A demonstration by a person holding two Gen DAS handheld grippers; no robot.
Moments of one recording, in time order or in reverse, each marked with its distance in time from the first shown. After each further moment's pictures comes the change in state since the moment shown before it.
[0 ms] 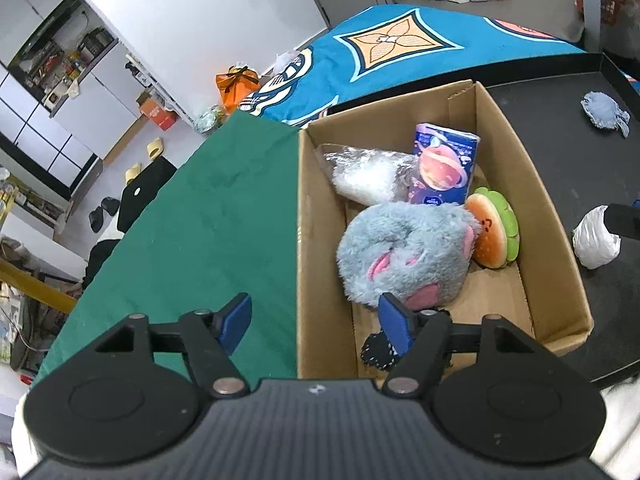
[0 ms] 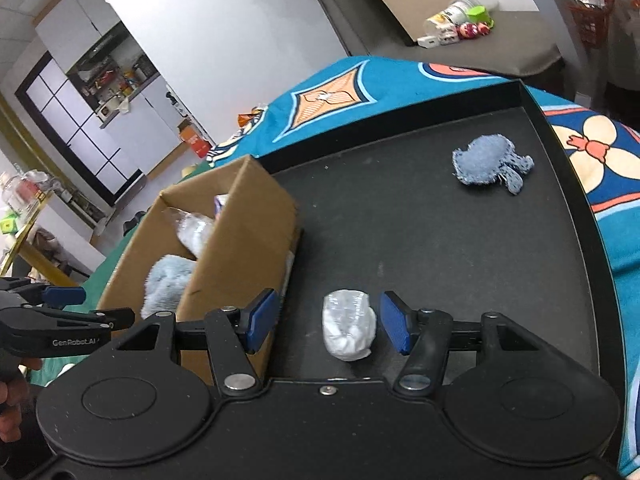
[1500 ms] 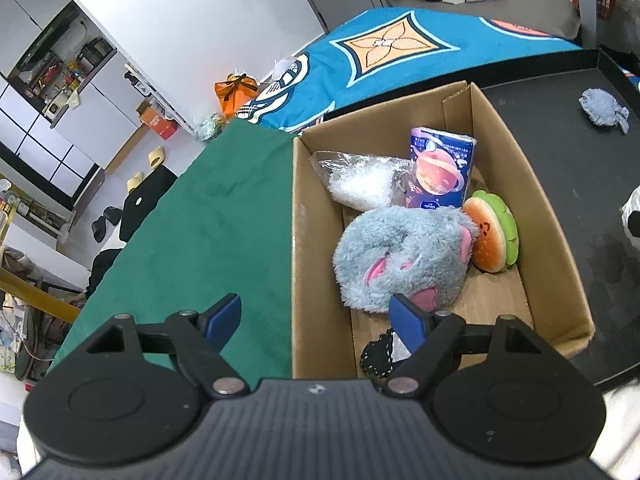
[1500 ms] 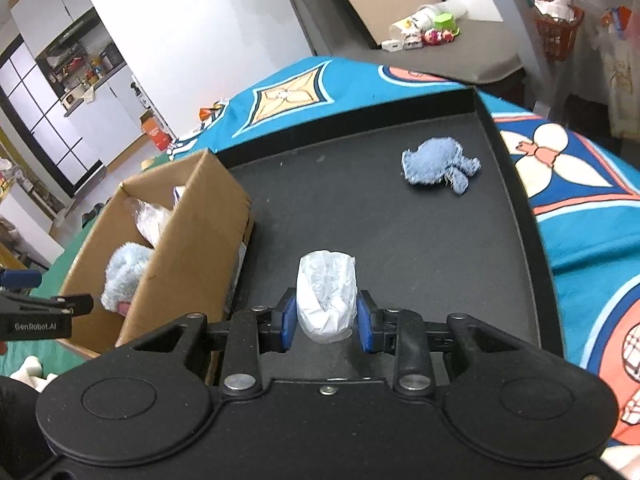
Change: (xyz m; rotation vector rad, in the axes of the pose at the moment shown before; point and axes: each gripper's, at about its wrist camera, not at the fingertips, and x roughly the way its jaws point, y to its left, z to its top) left arm 0.000 -0.005 0.000 0.012 -0.023 0.010; right arm -0.019 0.000 -0.004 -0.028 -0.001 -0.143
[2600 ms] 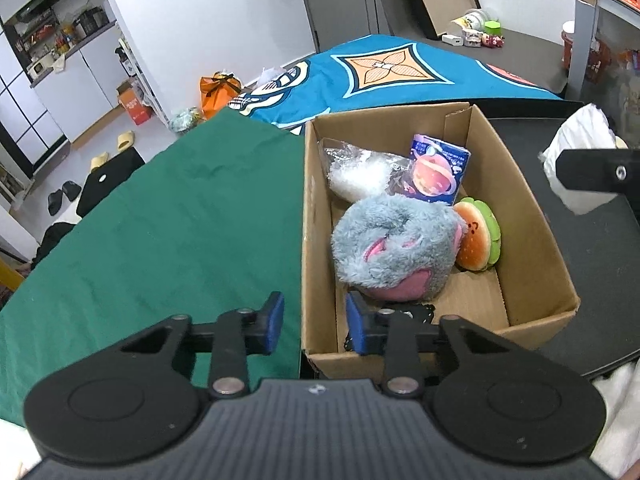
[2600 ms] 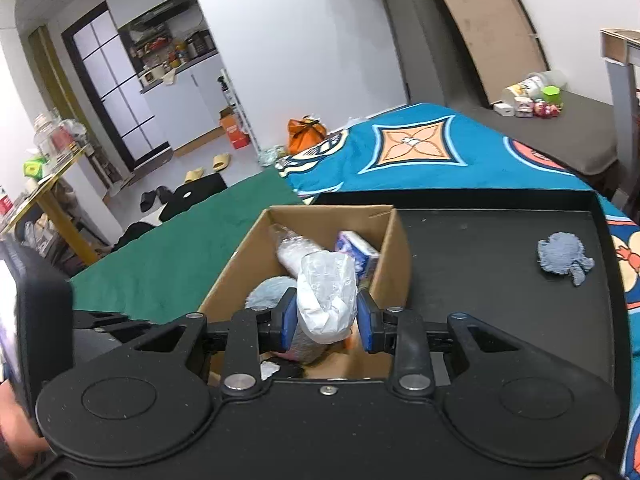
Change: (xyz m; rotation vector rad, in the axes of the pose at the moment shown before) left arm 0.007 0.036 -0.037 -0.157 -0.064 -0.181; right arm -0.020 0.121 0.025 -0.209 -0.052 0.150
